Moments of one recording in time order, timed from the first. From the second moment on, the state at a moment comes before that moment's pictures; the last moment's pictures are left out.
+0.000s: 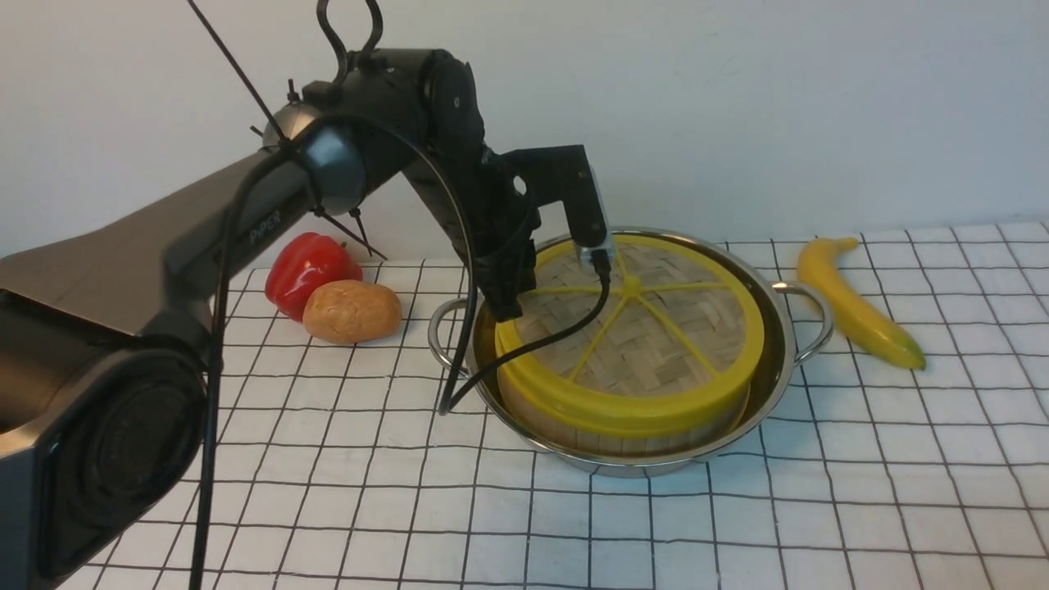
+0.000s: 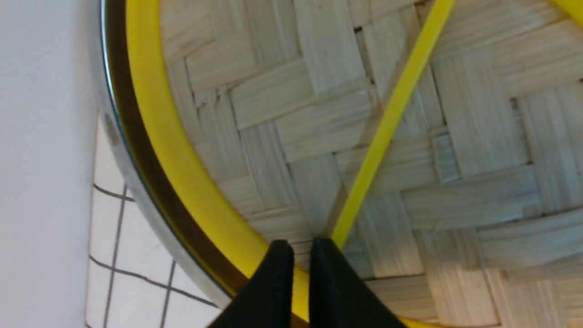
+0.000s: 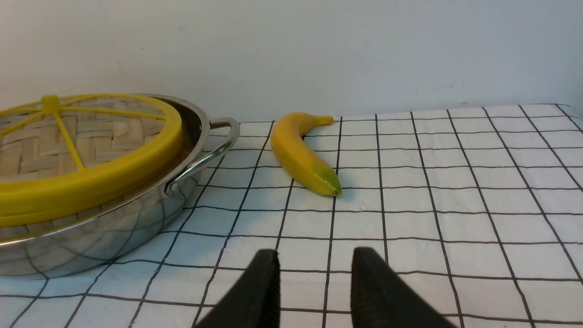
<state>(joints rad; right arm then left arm) 0.03 0.01 0.01 0.04 0.34 0.15 -0.39 2.22 -1.99 -0.10 1.04 1.06</state>
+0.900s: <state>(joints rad) 0.03 0.01 0.01 0.04 0.34 0.15 -0.35 2.22 -2.00 0.04 1.16 0.91</state>
